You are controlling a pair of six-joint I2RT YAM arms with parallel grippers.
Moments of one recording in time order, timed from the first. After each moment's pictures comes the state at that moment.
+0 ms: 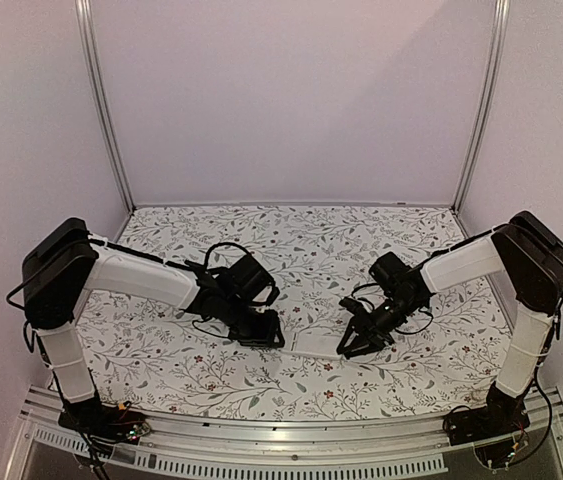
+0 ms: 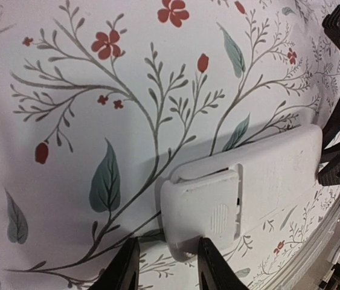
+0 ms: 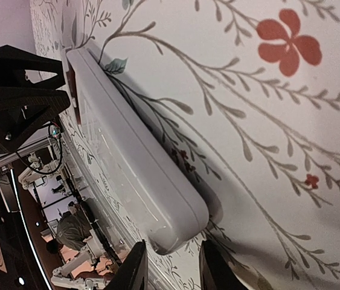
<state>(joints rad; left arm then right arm) -0.93 1.86 1.05 -0.27 0.21 -0.73 0.61 1.87 0.91 -0.38 -0.86 0.40</state>
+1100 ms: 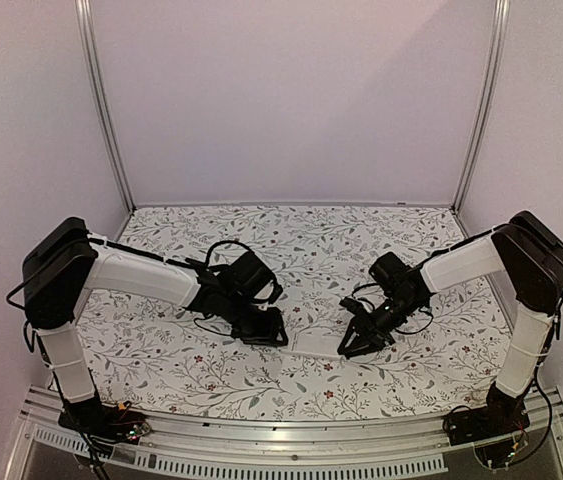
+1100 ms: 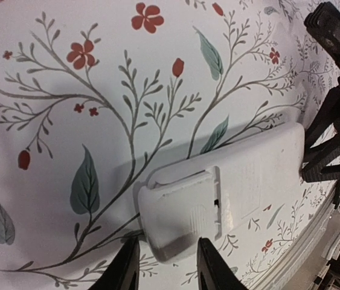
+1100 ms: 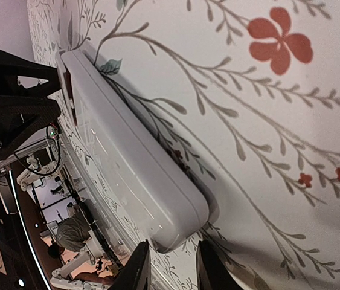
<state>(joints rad) -0.93 1.86 1.07 -0.27 0.25 -0.73 0.61 1.87 0.91 -0.39 -0.85 0.40</state>
